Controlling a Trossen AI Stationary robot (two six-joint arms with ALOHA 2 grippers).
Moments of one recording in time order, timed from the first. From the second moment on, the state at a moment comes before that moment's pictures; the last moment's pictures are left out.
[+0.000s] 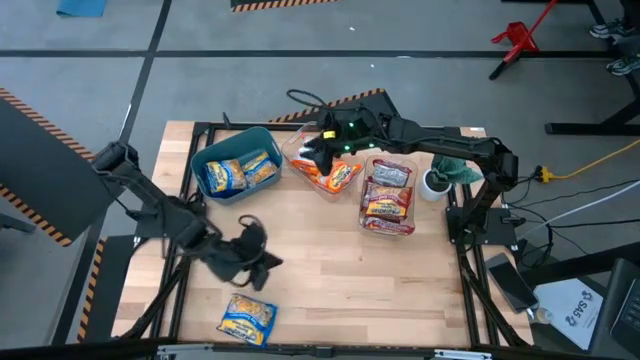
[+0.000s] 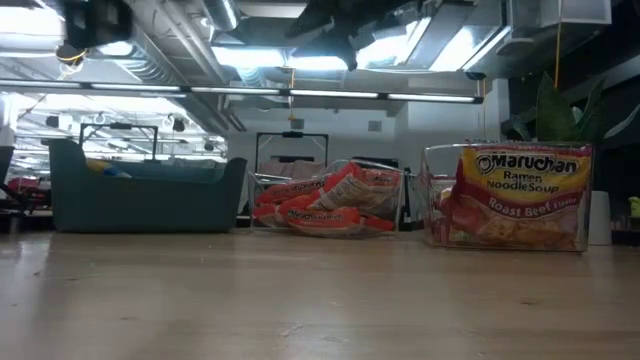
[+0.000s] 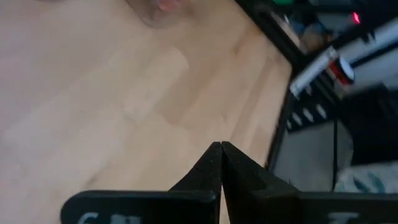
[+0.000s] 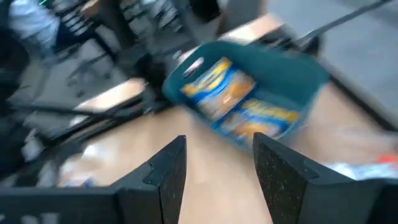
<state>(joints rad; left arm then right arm) -0.64 1.29 0.90 -0.29 -0.53 -1.19 -0.27 1.75 1.64 -0.36 -0.20 0.28</state>
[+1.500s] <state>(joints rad) -0.83 1.75 0.96 -0.50 -0.47 -1.76 -0.11 1.75 1.64 -0.46 -0.26 0.28</state>
